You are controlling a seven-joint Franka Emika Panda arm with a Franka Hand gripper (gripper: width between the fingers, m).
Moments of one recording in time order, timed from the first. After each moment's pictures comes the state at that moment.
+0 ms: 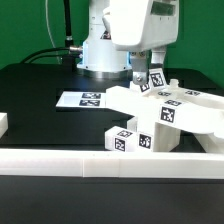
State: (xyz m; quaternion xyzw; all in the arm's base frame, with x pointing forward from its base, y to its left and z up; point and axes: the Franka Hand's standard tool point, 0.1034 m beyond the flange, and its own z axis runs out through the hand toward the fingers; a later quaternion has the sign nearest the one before) arm 0.627 0.032 0.127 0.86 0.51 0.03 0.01
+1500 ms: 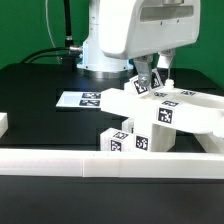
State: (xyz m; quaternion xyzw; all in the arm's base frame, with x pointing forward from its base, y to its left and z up) arm 0.636 0.035 0.124 0.91 0.42 0.01 0.00
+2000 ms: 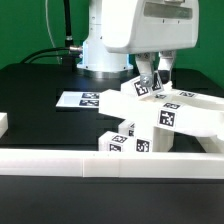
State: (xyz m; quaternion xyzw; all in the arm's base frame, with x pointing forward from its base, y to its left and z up) arm 0.645 0.034 0.125 0.90 0.44 0.05 0.02
